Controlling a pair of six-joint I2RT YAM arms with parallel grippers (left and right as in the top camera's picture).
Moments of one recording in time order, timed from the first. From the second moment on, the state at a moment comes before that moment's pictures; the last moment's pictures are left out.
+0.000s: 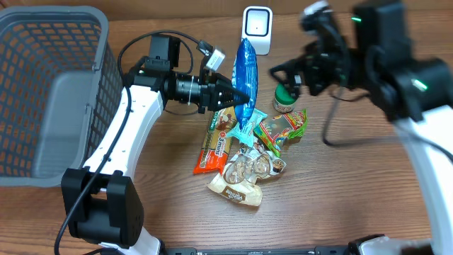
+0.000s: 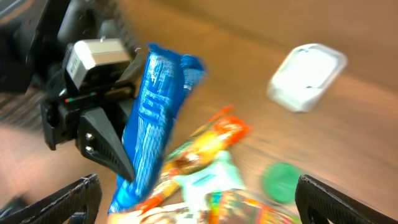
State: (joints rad) left arm -0.17 1.76 1.44 -0.73 1.38 0.34; right arm 0.29 1.50 1.84 -1.06 -0.43 -0.09
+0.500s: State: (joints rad) left arm -0.22 1.76 1.44 -0.35 0.82 -0.03; right arm 0.27 1.23 1.85 -1.17 -0.04 0.01
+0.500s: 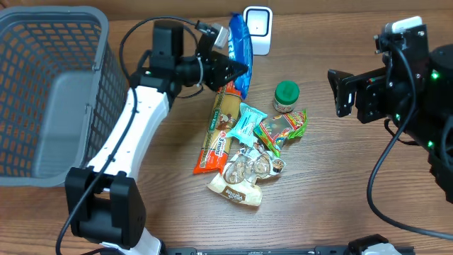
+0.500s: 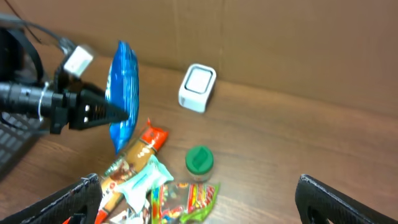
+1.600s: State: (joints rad) left arm -0.36 2.11 1.88 -0.19 0.24 0.00; right arm 0.27 1.26 1.85 -1.26 -0.08 0.07
